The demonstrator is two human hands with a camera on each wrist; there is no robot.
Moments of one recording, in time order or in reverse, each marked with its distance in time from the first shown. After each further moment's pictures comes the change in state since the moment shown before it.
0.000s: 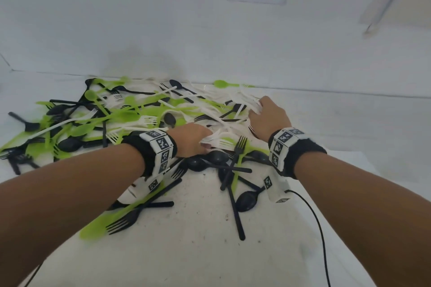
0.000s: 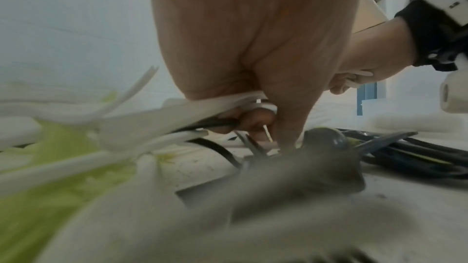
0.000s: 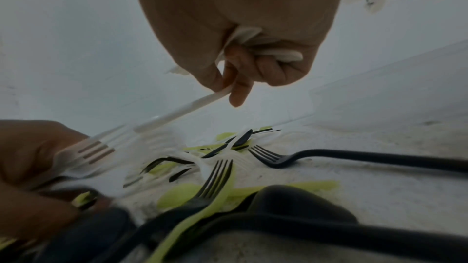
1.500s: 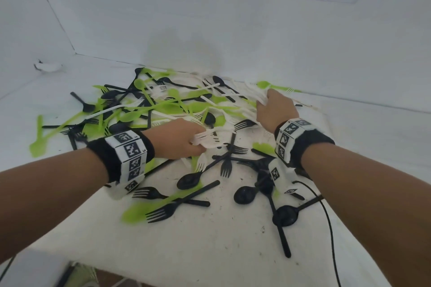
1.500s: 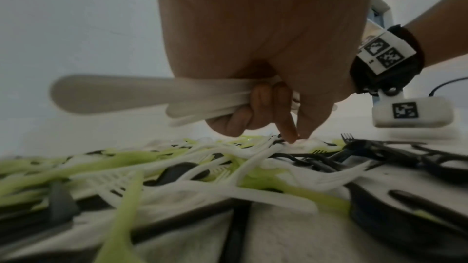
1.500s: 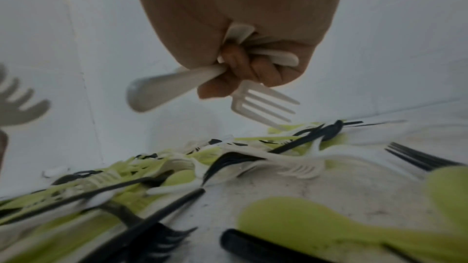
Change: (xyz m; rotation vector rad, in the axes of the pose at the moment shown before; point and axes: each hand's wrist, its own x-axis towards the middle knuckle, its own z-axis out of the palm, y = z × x) left_hand -0.094 -0.068 -0.019 -0.116 0.084 -0.146; right_hand 0.035 -0.076 0.056 -0.130 -0.097 -0.189
